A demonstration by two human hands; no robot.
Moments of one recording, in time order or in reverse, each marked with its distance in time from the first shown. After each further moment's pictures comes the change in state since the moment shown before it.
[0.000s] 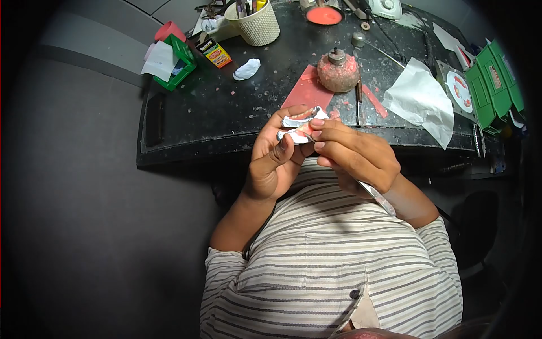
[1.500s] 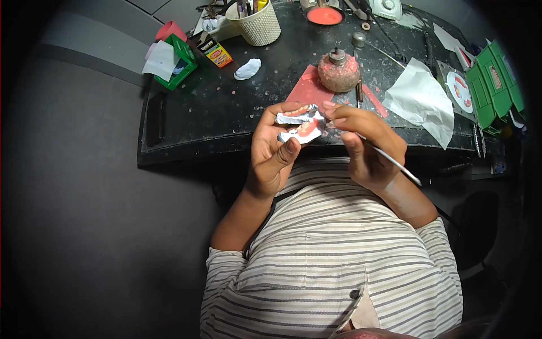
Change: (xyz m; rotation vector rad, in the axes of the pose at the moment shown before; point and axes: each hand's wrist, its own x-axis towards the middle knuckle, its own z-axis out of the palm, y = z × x) left_hand 0.005 -0.005 -0.004 0.356 0.057 0.155; right_hand -0.010 0.007 0.001 0.113 0.124 0.255
